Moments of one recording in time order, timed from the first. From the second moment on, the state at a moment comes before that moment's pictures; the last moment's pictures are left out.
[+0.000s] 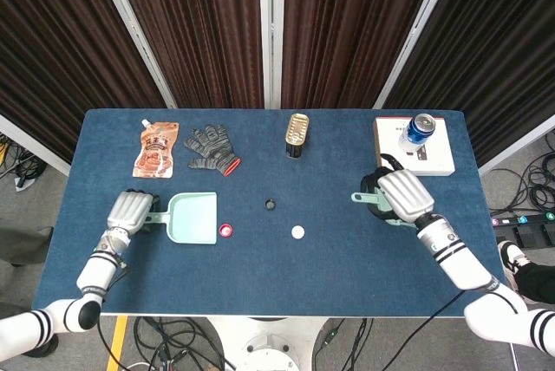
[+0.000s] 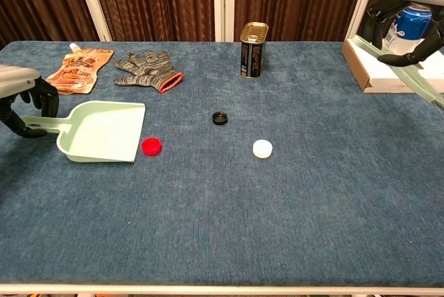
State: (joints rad) left arm -0.59 -1.49 -0.11 -1.33 1.00 0.89 0.37; right arm 0.64 -1.19 0.14 -1.55 -1.41 0.95 0.06
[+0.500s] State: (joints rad) left arm -0.61 -1.48 -0.09 -1.32 1.04 0.88 0.38; right arm 0.67 -1.27 0.12 -1.49 -1.44 0.92 0.16
